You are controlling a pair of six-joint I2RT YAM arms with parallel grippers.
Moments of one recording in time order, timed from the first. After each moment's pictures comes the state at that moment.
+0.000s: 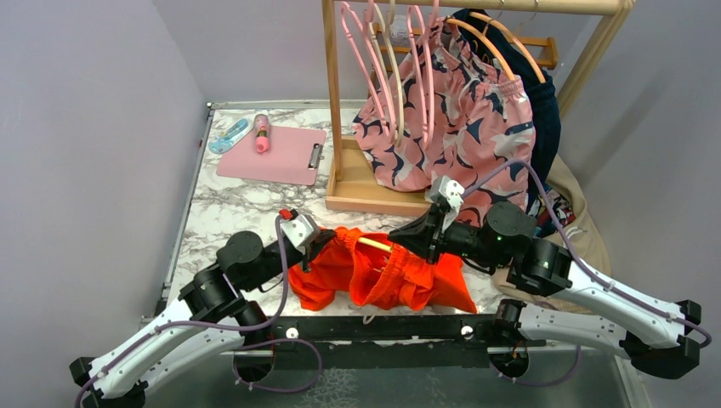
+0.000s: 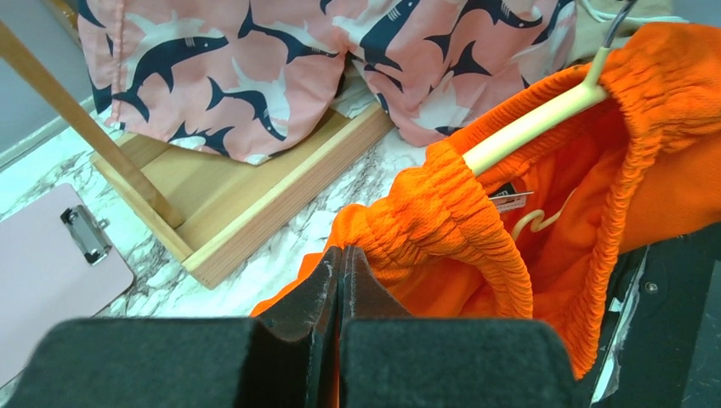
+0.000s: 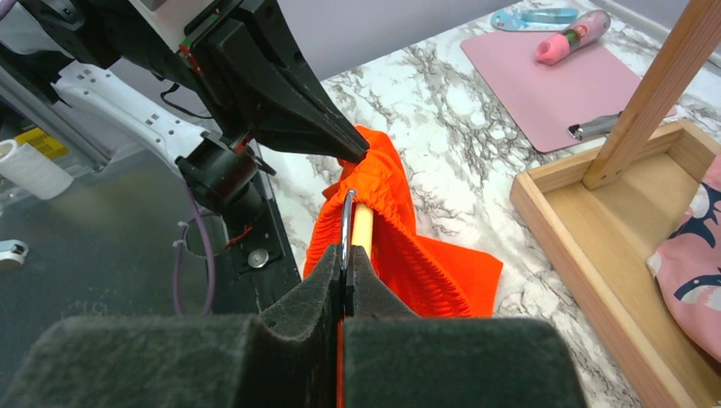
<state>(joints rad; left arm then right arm) -0.91 0.44 0.62 -0.29 0.02 0.08 1.10 0.80 0.92 -0.20 -0.12 0.14</state>
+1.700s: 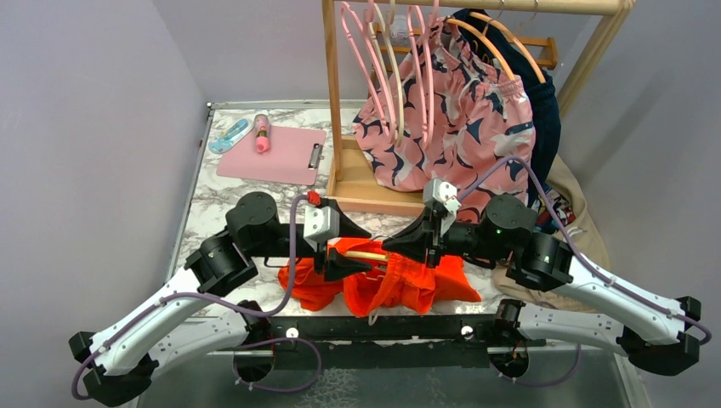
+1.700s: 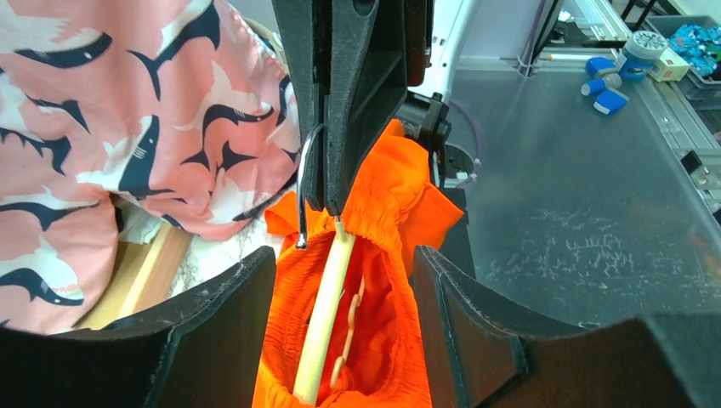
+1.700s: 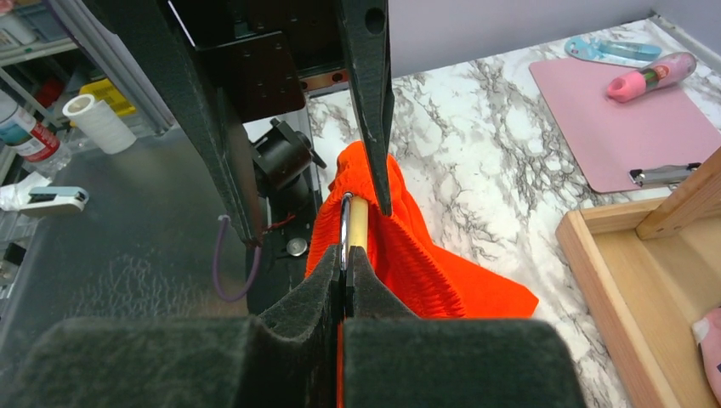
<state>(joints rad) -0.91 0.75 0.97 -0.31 0.65 0.05 1.10 0.84 1.00 -0.23 -0.30 0.08</state>
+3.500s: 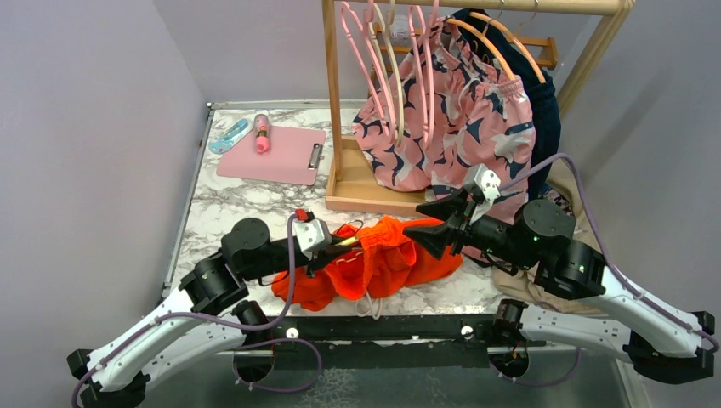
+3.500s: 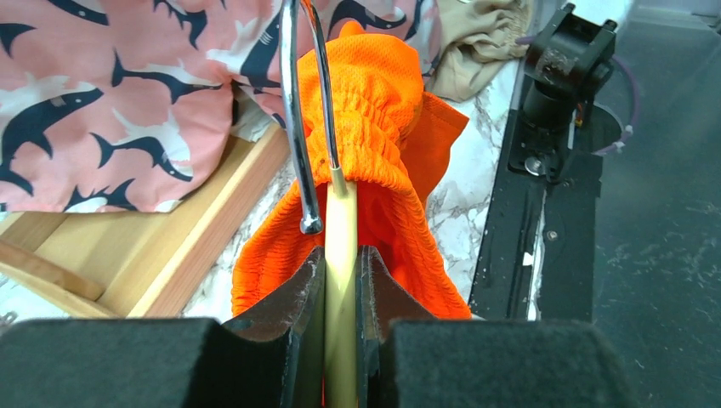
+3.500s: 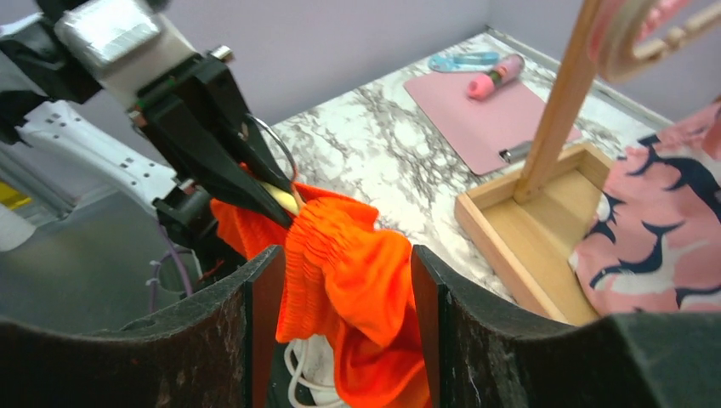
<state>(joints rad) -0.92 0.58 0.75 -0.35 0.33 0.12 1.09 0.75 1.06 -0.33 -0.02 0.09</state>
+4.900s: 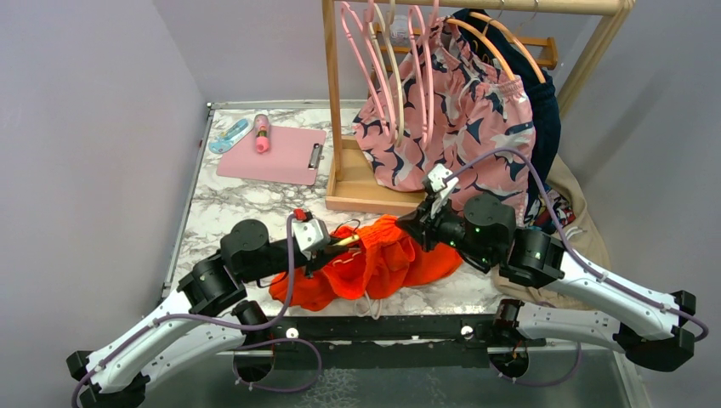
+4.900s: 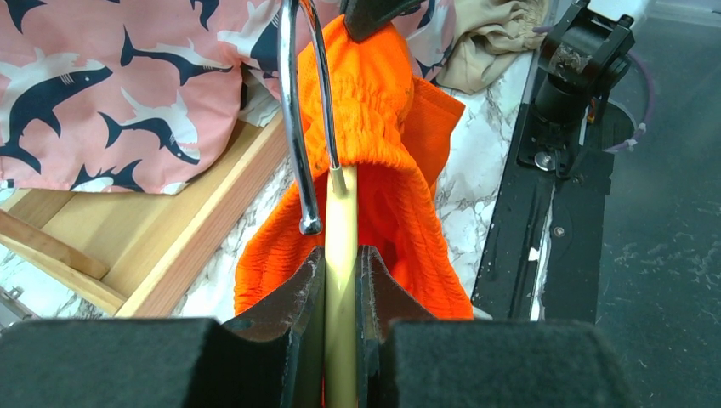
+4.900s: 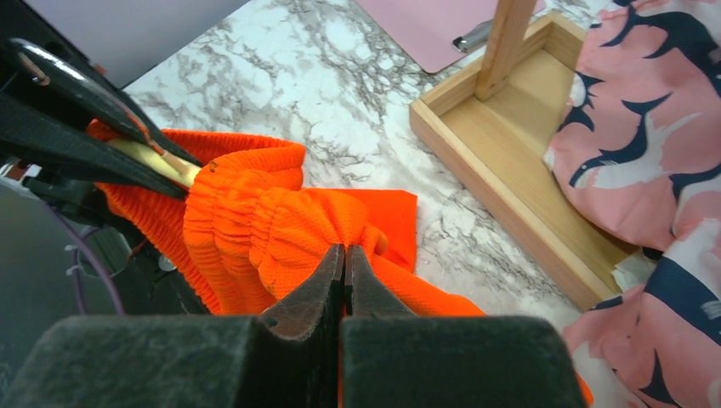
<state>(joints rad) -0.92 0.54 0.74 -0.37 0.28 0.11 1.09 0.89 1.01 -0.39 0.17 0.17</state>
